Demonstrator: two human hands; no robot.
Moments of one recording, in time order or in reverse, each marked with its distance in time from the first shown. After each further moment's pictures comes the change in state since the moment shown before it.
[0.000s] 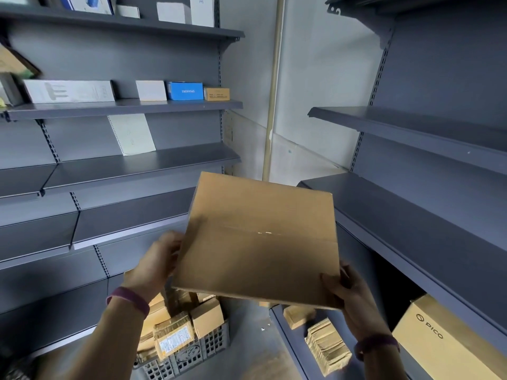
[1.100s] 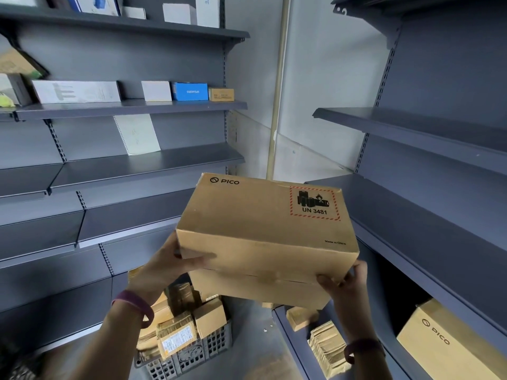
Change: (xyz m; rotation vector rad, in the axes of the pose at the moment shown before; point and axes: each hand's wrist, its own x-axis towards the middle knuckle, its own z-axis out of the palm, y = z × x) left_hand -0.005 0.001 0.004 0.236 -0.146 0.205; right_hand 0.004 0.003 0.022 -0.022 0.142 -0.217
